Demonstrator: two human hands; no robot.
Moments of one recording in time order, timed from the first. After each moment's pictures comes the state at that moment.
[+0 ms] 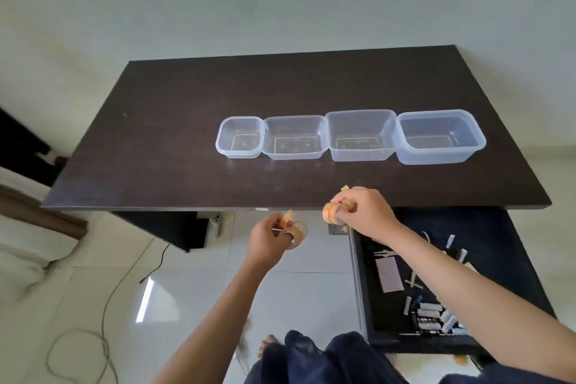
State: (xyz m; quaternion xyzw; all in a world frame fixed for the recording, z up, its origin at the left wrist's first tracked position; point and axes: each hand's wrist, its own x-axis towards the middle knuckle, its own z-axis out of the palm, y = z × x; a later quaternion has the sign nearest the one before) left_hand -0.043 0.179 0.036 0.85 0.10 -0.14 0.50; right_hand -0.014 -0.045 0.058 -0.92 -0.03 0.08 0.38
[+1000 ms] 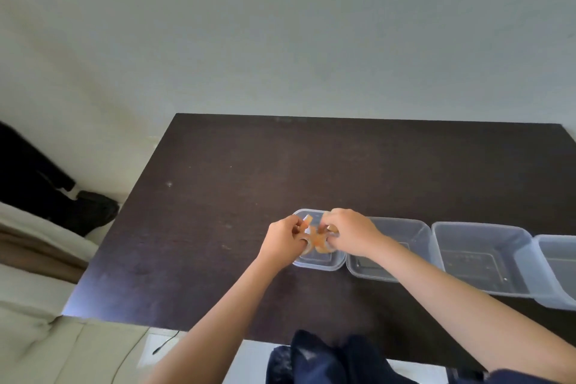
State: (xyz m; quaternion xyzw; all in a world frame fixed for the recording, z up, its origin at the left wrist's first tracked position) left_hand 0.228 0.325 0.062 0.91 0.04 -0.13 0.39; right_hand 0.253 0.151 0.074 -0.94 -0.17 0.20 0.20
